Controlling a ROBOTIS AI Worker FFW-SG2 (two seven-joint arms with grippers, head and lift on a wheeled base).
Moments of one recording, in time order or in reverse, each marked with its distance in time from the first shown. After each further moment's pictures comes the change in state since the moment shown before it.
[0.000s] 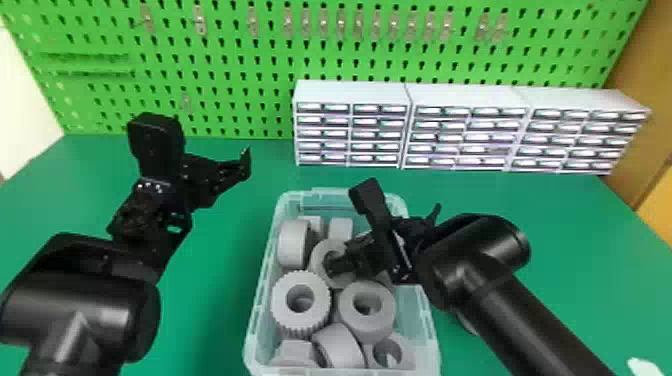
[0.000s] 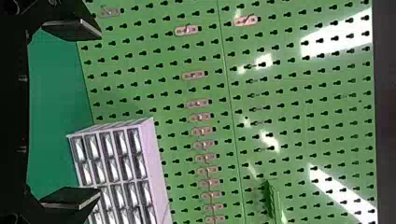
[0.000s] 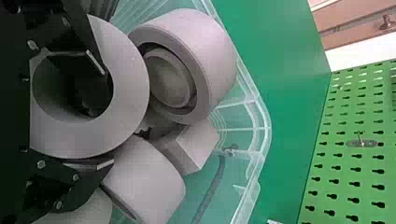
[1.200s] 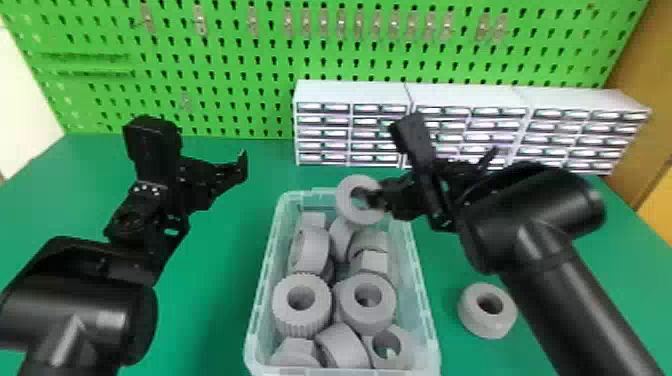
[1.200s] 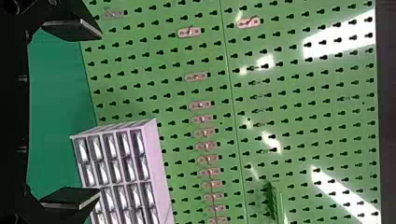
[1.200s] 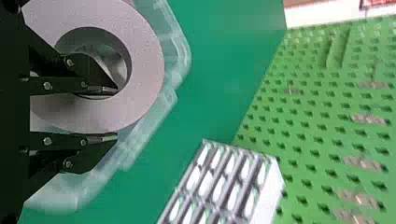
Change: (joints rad) left arm 0.010 0.000 0.011 -0.001 0.002 0.000 -0.003; right arm 0.045 -0.027 -0.189 -0.369 0.232 0.158 0.002
